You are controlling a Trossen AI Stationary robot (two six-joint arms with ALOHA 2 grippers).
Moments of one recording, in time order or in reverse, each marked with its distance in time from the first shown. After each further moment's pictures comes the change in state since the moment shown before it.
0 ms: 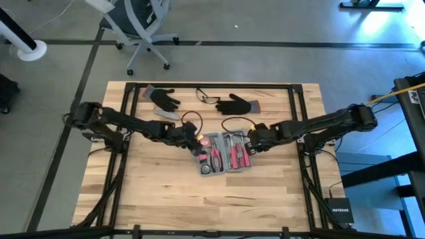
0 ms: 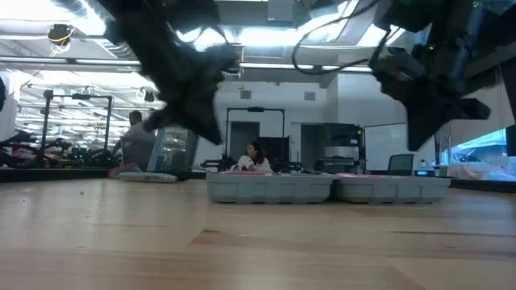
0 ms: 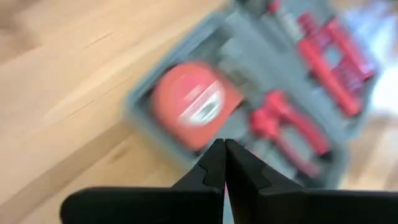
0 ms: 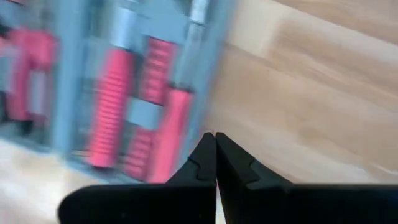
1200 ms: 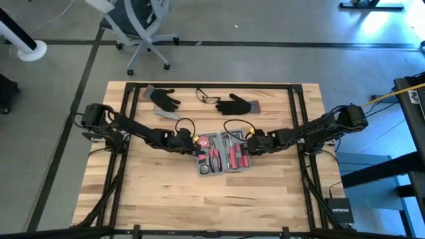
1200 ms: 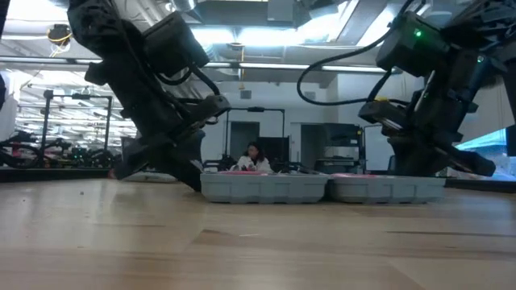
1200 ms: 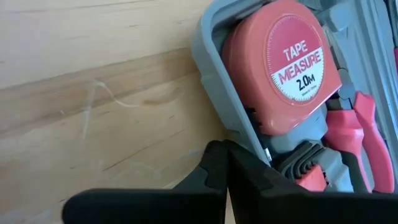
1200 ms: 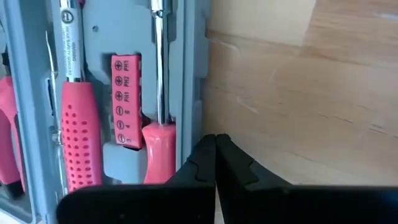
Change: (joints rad) left arm -0.021 0.143 -0.171 0.292 -0.005 -0.364; right arm 0.002 0.161 -0.231 0.532 0.028 0.236
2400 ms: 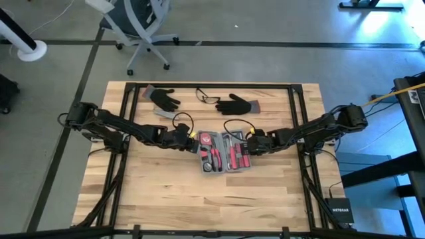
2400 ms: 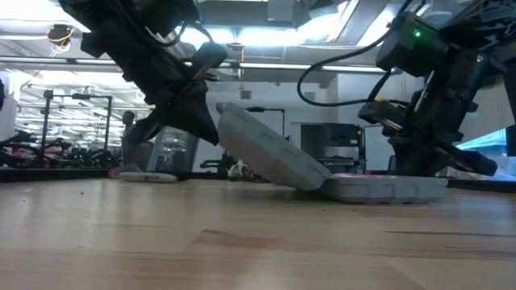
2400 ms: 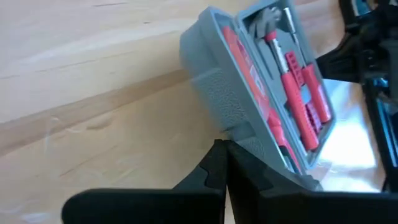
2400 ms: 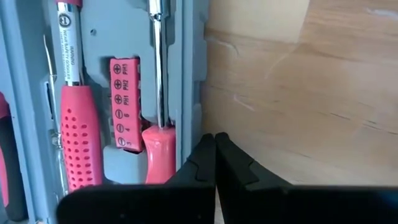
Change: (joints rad) left arm -0.013 -0.199 0.007 -0.018 -0.033 0.063; right arm -0.001 0.018 0.004 -0.016 -0.021 0.018
